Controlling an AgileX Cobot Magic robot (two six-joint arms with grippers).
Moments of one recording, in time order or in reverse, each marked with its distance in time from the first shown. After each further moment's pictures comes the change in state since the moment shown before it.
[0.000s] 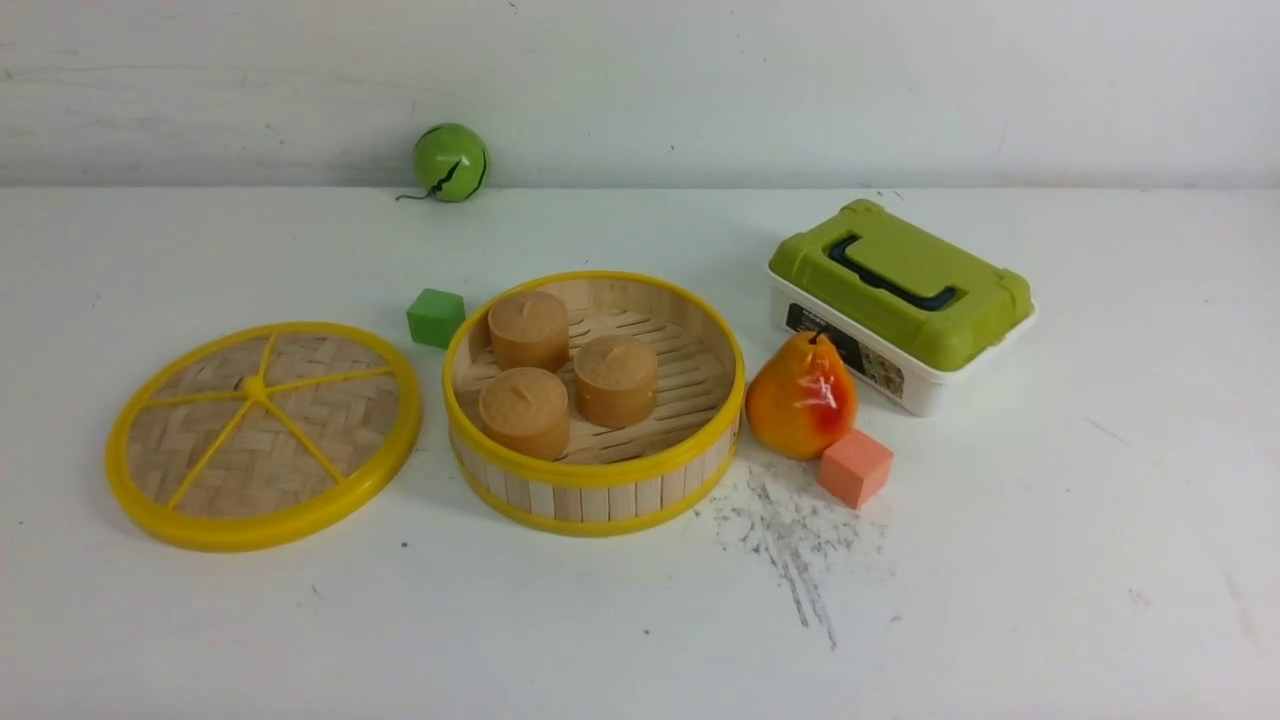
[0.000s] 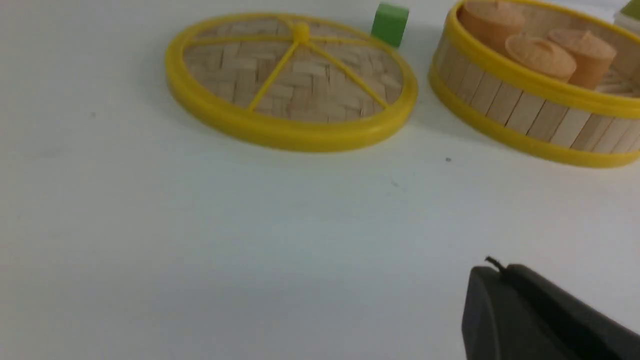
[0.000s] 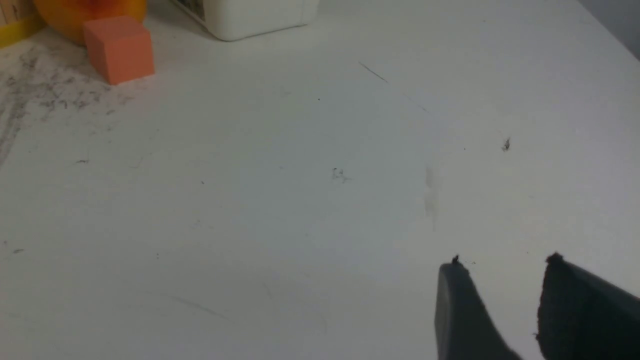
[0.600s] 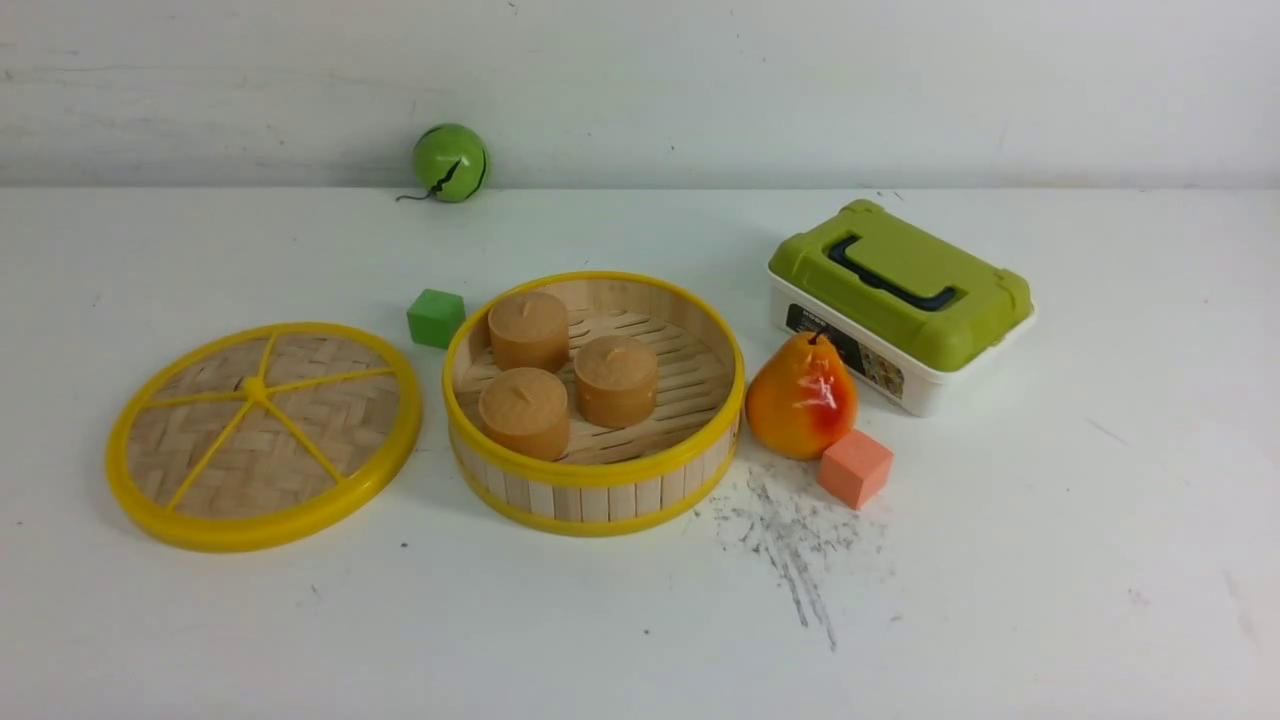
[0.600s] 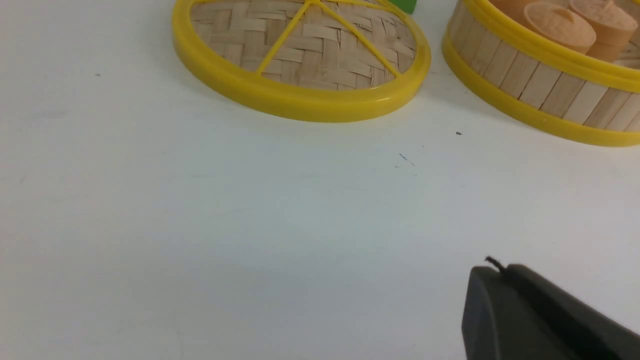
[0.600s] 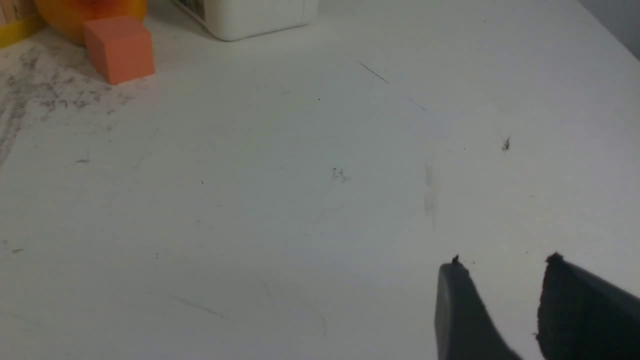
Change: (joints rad) right arm 0.000 0.000 0.000 0.000 0.000 0.000; left arm 0.000 0.000 0.000 0.012 0.027 -0.025
